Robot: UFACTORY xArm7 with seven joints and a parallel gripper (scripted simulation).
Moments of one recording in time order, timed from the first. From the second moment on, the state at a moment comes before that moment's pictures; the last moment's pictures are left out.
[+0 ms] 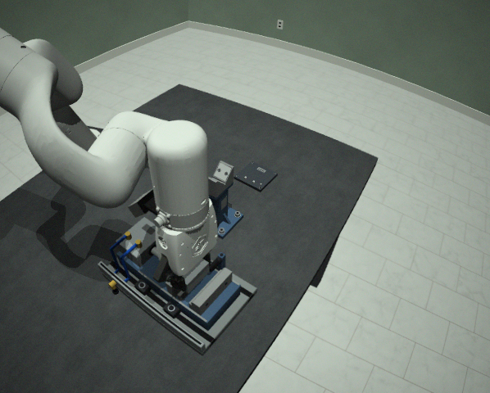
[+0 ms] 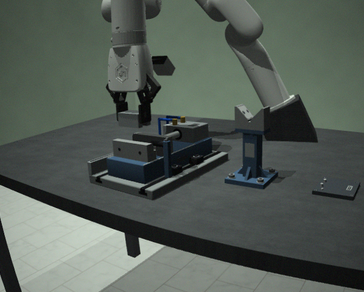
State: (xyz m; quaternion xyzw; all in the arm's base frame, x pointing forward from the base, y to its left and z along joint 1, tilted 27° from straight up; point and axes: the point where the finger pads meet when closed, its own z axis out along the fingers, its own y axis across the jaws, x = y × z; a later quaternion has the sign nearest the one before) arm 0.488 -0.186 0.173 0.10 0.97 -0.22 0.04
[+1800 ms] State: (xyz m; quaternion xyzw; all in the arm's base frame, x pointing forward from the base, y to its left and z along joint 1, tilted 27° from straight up) arm 0.490 -0.195 0.155 0.10 0.97 -0.22 0.05
